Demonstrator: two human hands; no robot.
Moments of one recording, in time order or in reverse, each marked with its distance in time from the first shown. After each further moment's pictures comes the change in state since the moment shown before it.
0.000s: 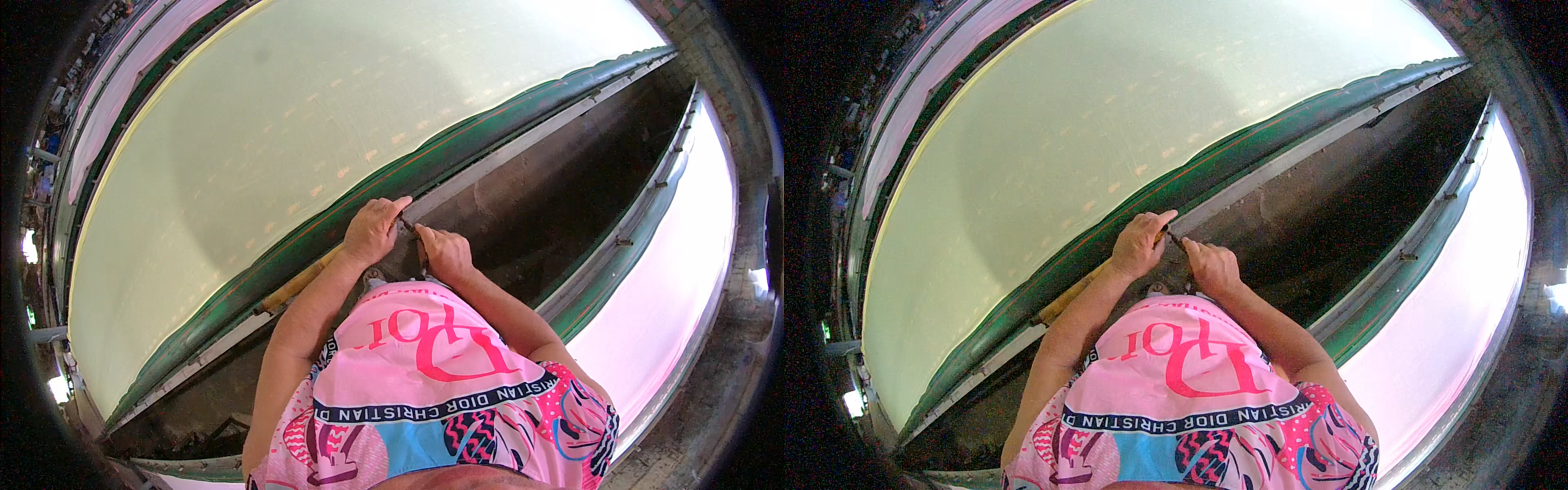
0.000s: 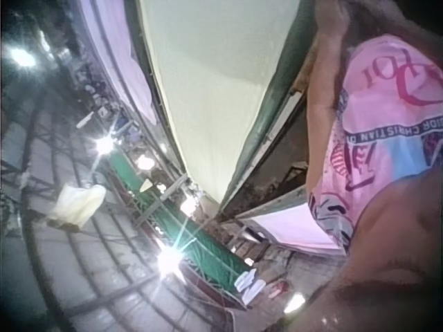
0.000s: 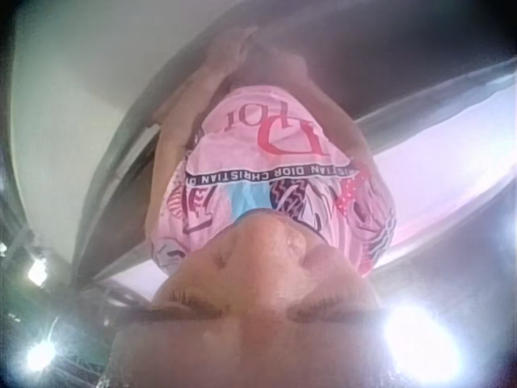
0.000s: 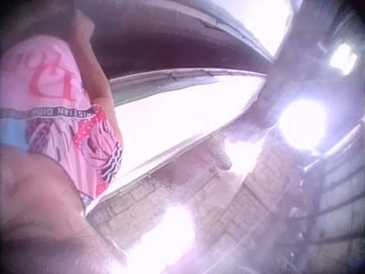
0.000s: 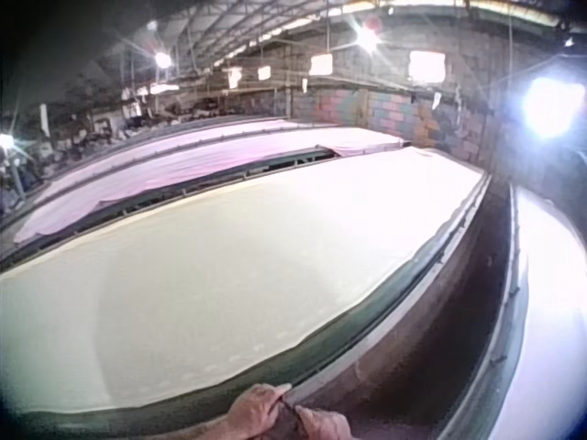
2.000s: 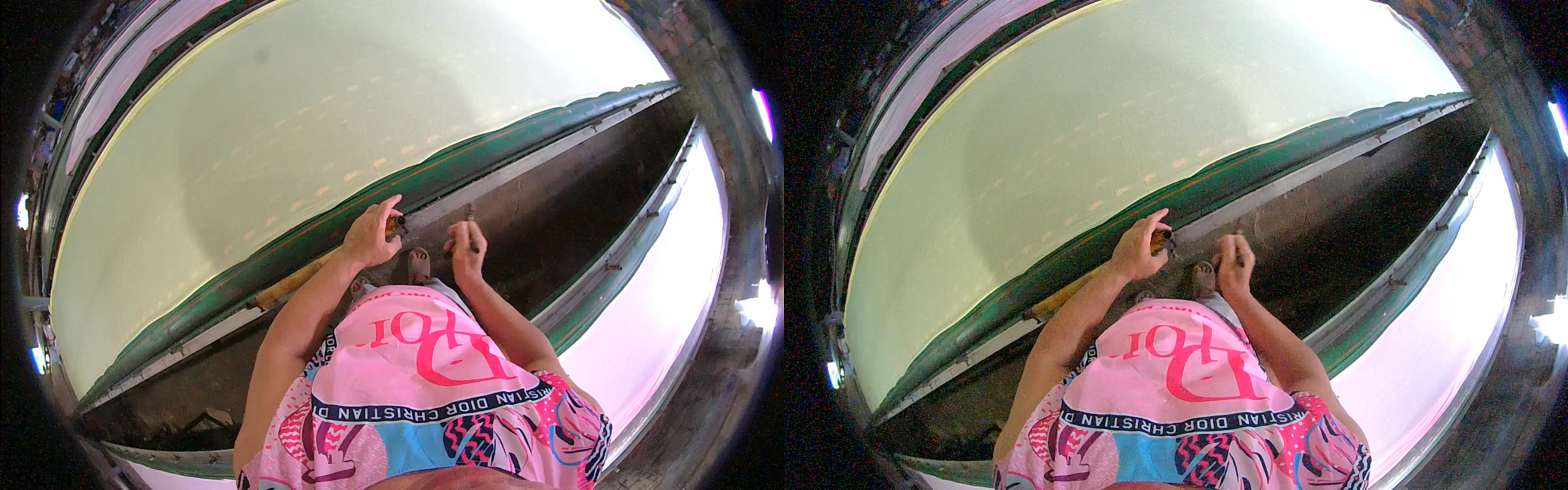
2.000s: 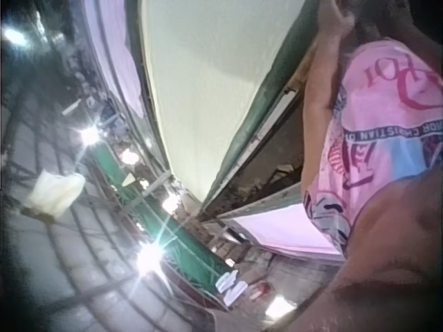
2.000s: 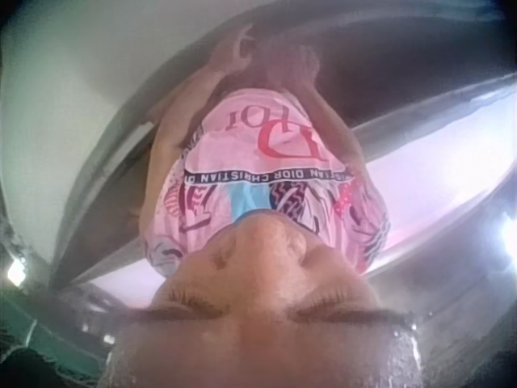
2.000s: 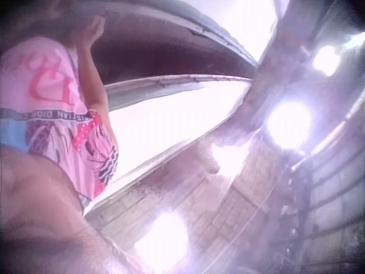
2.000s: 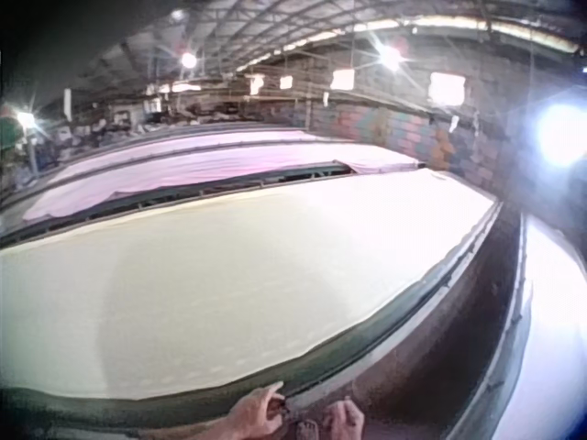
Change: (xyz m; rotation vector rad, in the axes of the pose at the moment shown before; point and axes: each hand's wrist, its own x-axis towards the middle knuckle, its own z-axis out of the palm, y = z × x) left_hand -0.008 -0.012 0.006 -0.211 -0.034 -0.176; right_hand 0.005 0.024 -0.005 1.094 0.463 0.558
